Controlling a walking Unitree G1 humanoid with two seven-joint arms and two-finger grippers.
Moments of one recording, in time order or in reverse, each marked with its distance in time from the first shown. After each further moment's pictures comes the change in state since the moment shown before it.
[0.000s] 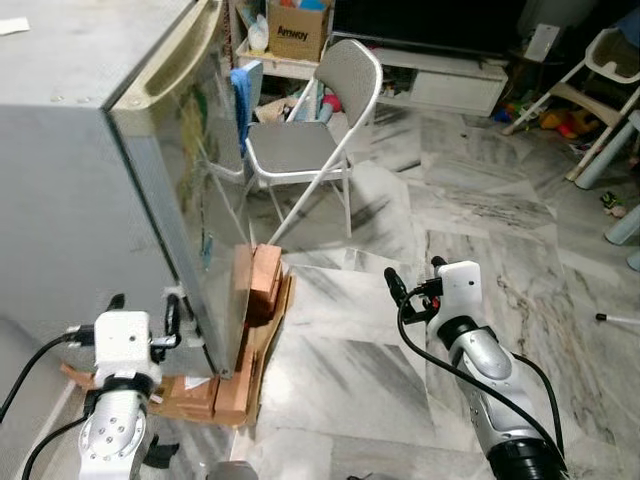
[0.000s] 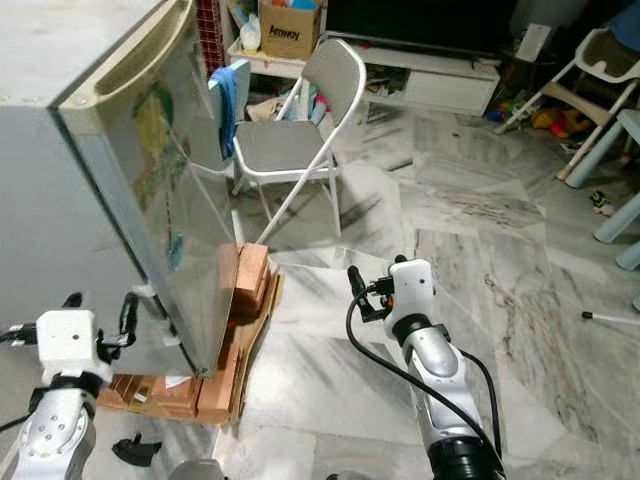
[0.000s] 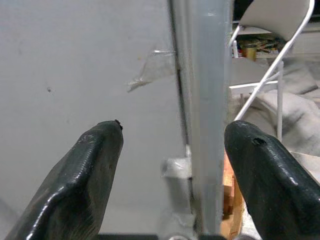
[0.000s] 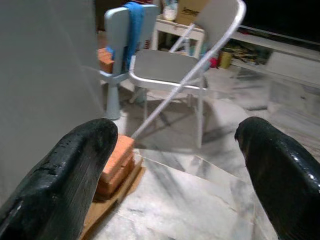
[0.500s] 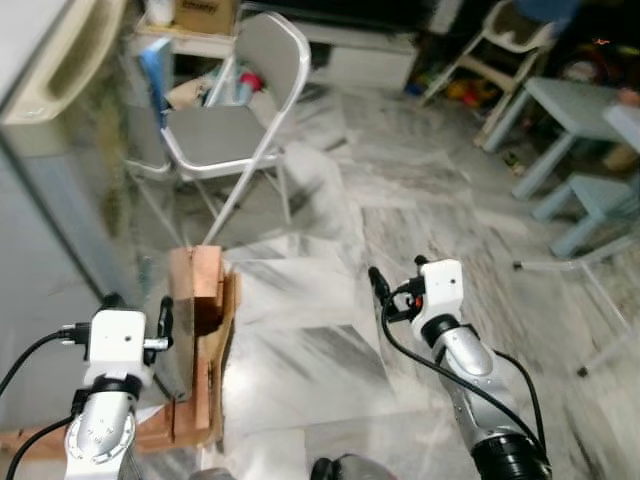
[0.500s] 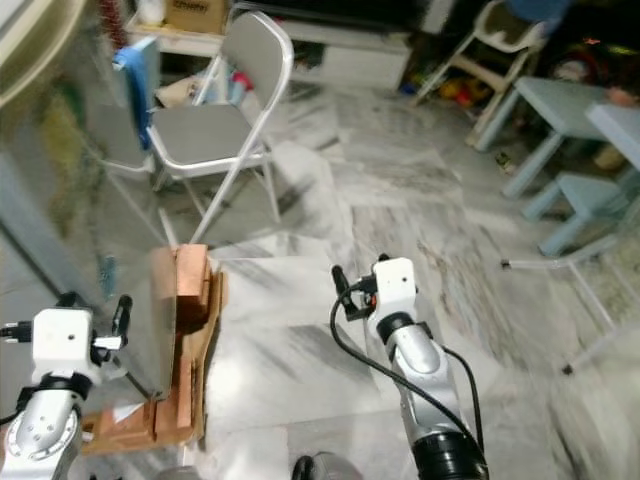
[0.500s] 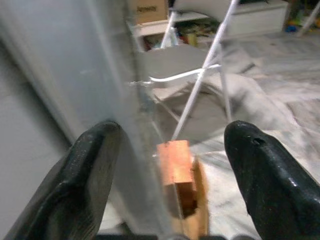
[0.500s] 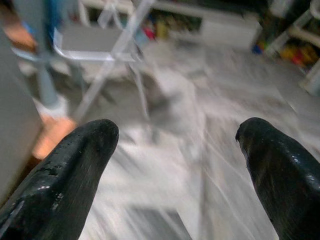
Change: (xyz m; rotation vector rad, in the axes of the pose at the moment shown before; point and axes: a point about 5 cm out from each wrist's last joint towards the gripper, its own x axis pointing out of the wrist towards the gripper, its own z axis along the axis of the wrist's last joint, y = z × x) left arm 0.001 0.002 -0.001 0.027 0.017 0.001; right arm -0.001 -0.001 -0.006 -0.009 0.034 -0.017
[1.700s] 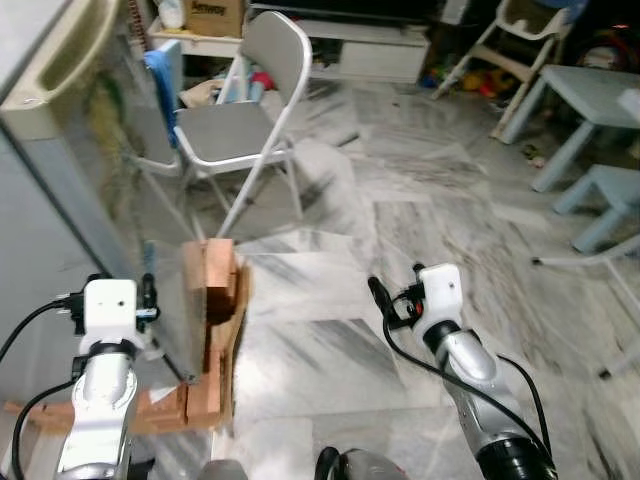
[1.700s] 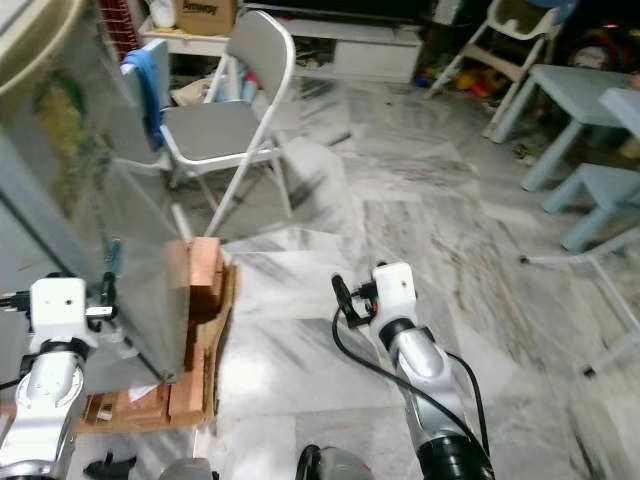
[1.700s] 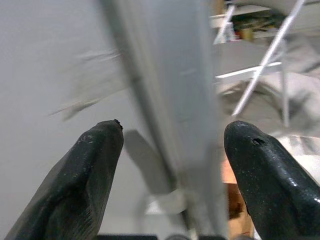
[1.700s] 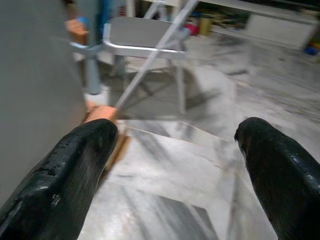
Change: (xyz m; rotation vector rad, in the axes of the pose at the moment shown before) left arm 0.043 0.026 0.002 0.049 0.022 0.144; right arm 0.004 0.018 -0.004 0.023 0.020 0.085
